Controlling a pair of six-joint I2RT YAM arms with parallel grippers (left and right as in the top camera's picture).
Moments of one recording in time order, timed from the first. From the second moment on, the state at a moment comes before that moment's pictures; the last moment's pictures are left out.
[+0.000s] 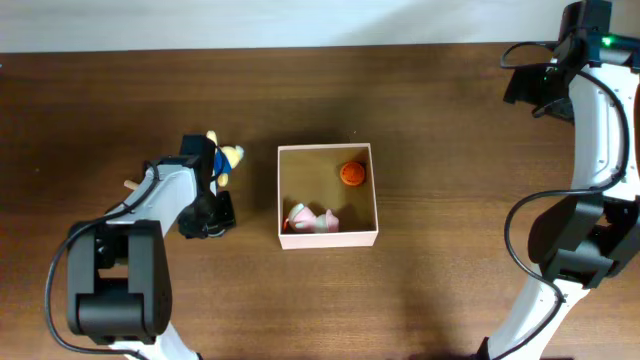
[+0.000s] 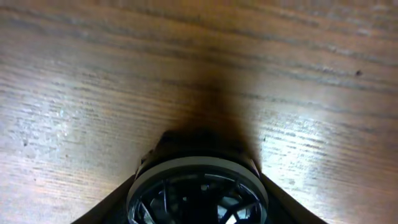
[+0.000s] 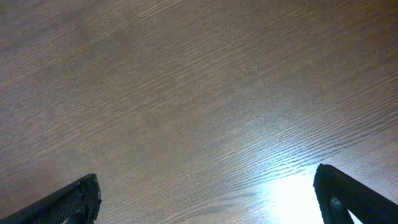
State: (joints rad) left arm -0.04 1.87 1.12 -0.84 -0.01 -0.29; right arm -0.24 2.15 2.18 -1.24 0.12 0.19
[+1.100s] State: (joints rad) left arm -0.11 1.89 1.80 -1.15 -0.02 -0.29; right arm -0.24 2.15 2.18 -1.24 0.12 0.19
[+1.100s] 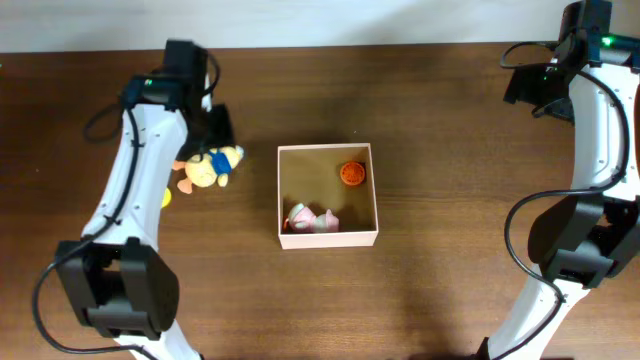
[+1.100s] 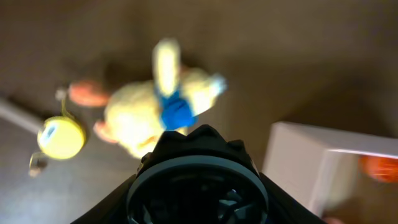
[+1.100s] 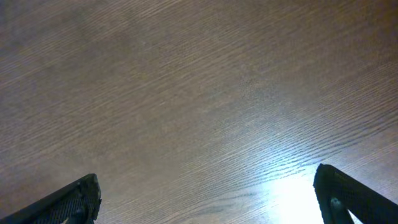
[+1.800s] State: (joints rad) left arm -0.53 1.93 1.89 -1.16 -0.04 -0.29; right arm -0.24 2.15 2.18 -1.24 0.12 0.19
